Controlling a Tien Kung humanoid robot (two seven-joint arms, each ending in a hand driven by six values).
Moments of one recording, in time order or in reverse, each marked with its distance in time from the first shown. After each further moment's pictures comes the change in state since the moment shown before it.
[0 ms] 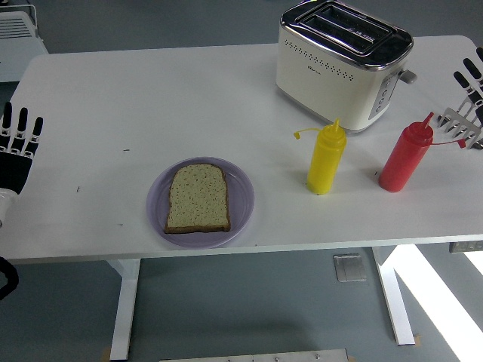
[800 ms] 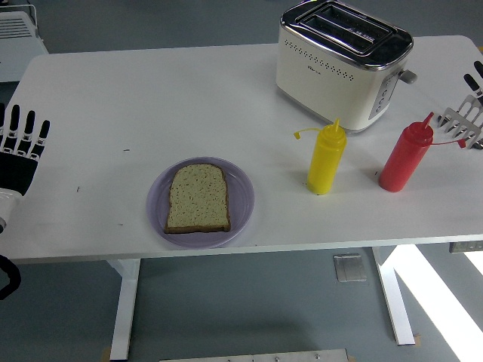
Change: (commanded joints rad) left arm -0.007 0.018 0.030 0.013 -0.008 0.001 0.004; right arm -0.025 0.002 0.020 0.007 0.005 -0.015 0.014
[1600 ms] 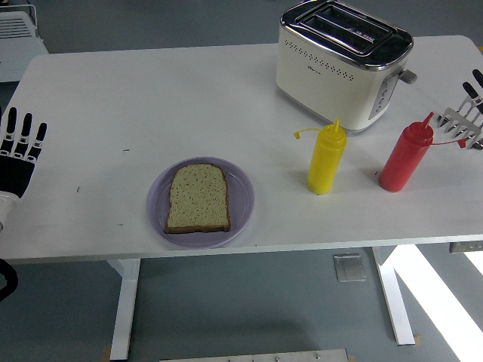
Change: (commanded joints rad) left arm 0.007 0.001 -0.013 -0.005 0.002 0.001 0.002; right arm -0.016 0.004 0.002 -0.001 -0.006 0.001 0.000
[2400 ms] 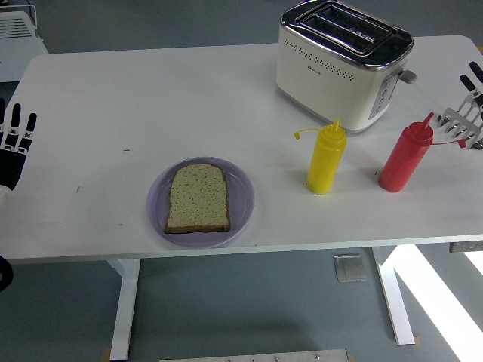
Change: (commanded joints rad) left arm -0.008 -0.013 -0.042 -0.006 0.003 0.003 -0.003; right arm 0.026 0.007 -0.014 -0.001 -0.026 -0.007 0.011
